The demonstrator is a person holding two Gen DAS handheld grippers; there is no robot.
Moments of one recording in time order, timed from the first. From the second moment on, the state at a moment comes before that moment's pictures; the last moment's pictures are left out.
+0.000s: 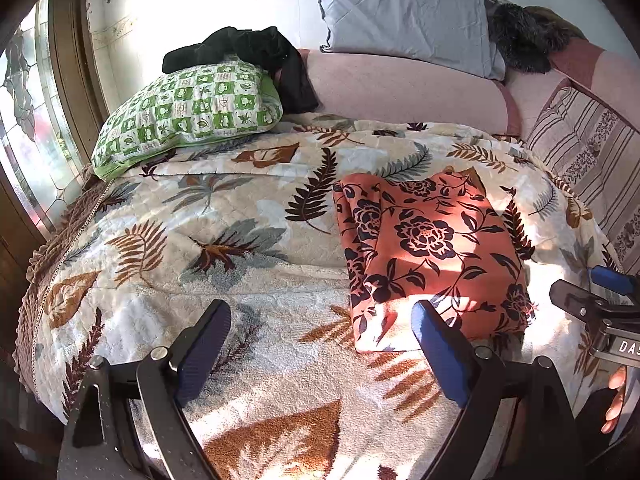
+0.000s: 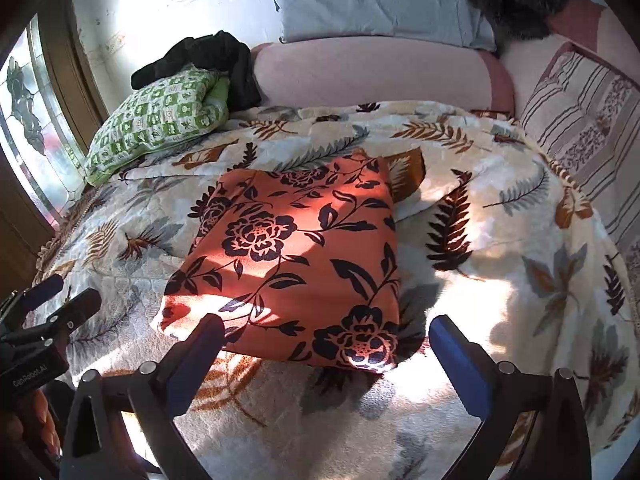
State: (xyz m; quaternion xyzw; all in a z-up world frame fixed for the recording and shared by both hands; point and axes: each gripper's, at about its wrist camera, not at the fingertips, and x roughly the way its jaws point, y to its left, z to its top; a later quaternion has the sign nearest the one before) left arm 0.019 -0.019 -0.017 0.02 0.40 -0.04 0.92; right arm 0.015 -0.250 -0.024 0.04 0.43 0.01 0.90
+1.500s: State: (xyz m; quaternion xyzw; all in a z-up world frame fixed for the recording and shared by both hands) left arm 0.038 -0.050 0.009 0.02 0.38 -0.05 0.92; right arm 0.011 -0.254 -0.001 0.00 0.44 -0.01 0.90
